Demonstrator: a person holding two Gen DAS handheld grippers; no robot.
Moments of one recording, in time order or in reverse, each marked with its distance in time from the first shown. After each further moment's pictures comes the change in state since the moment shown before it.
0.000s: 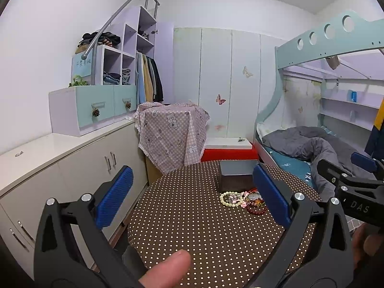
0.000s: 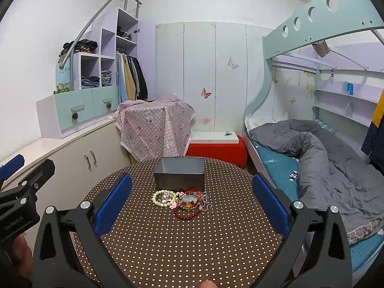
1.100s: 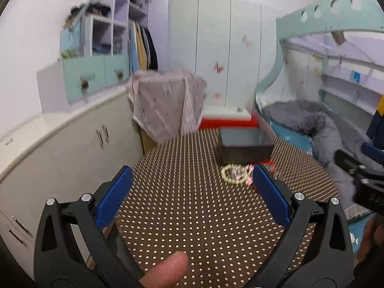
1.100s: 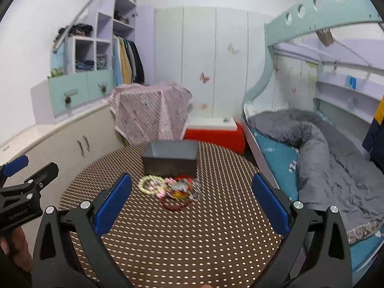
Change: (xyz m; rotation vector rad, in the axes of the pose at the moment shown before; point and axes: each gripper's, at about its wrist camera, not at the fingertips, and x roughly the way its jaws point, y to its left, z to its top) left arm 0.082 -0.007 -0.032 0.022 0.226 -0.016; right arm 0.060 -0.026 -0.025 -0.012 0.127 -0.016
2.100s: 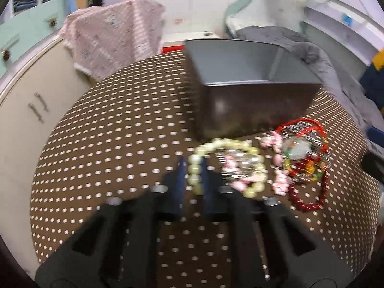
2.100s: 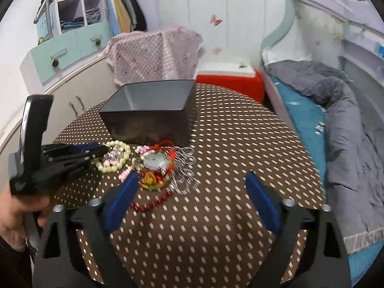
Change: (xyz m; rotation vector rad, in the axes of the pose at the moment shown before) left arm 0.228 -0.051 -0.011 0.149 0.417 -0.230; right arm 0.164 -0.031 -0.009 0.004 0.325 0.143
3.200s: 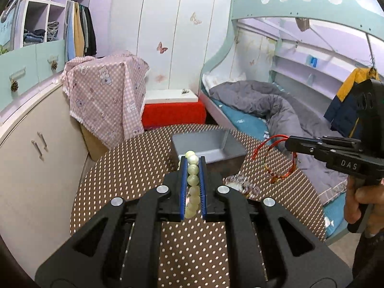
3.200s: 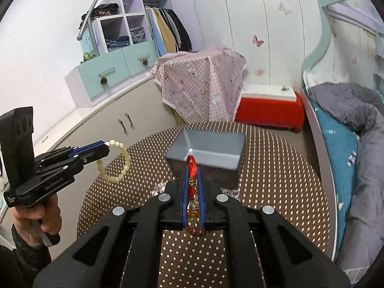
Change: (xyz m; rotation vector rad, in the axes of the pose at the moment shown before) left arm -0.159 0.018 0.012 0.002 -0.334 -0.143; right arm -0.088 0.018 0.062 -0.091 -0.131 0.240
